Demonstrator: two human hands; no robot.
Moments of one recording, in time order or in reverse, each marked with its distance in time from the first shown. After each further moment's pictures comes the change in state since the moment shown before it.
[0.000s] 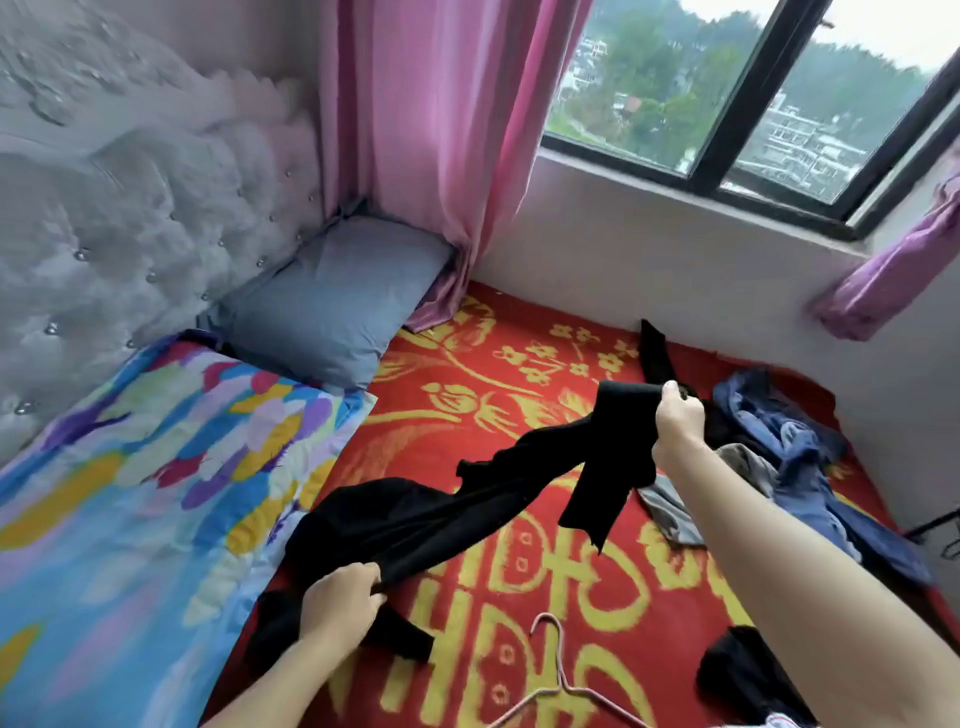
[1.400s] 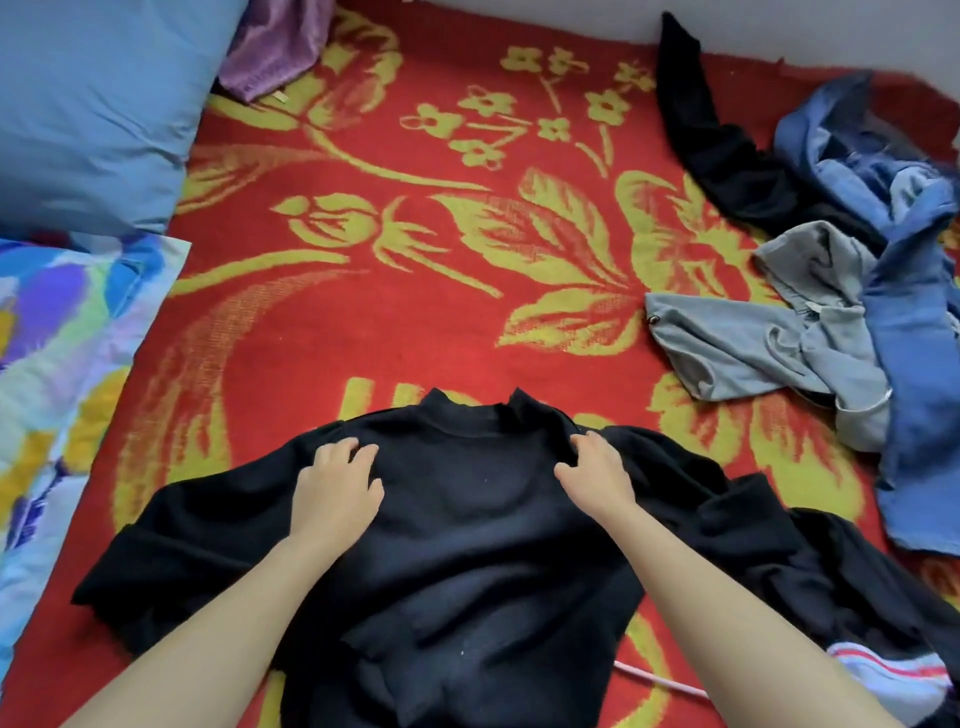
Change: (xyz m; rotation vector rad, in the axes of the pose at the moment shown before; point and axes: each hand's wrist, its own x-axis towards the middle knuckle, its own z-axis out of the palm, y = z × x) left_hand 0.216 0.092 0.202 0.287 -0.239 0.059; right_hand 0.124 0.350 -0.004 -1.121 -0.609 0.177
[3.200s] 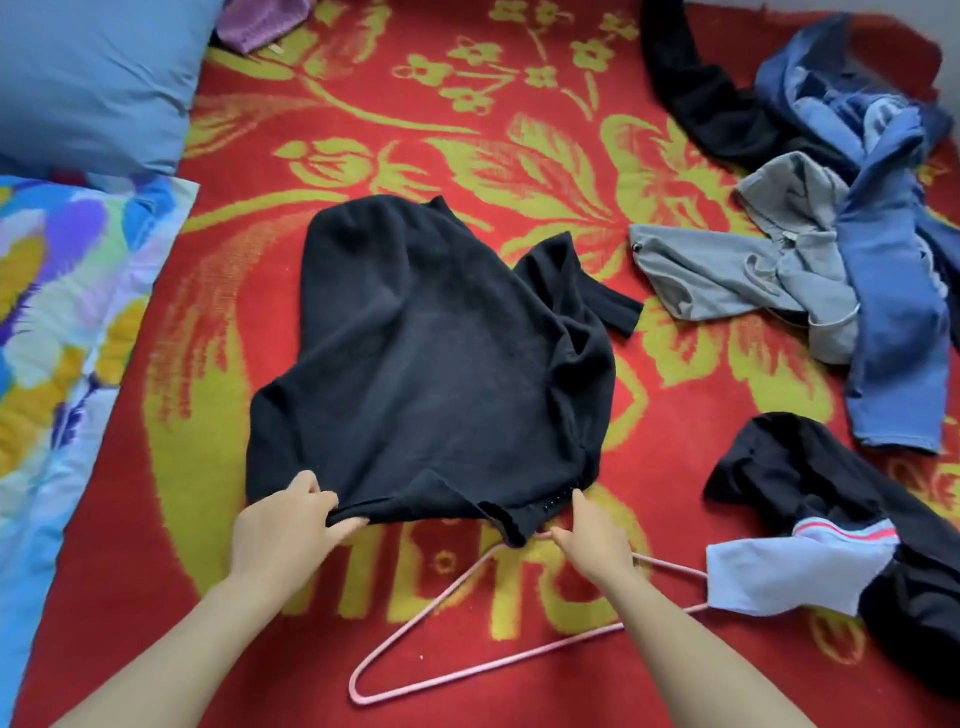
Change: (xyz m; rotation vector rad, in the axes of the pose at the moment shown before) left_hand -0.138 -0.036 0.023 0.122 0.050 0.063; right_hand -0.107 0.101 0.106 -0.215 -0.094 0.020
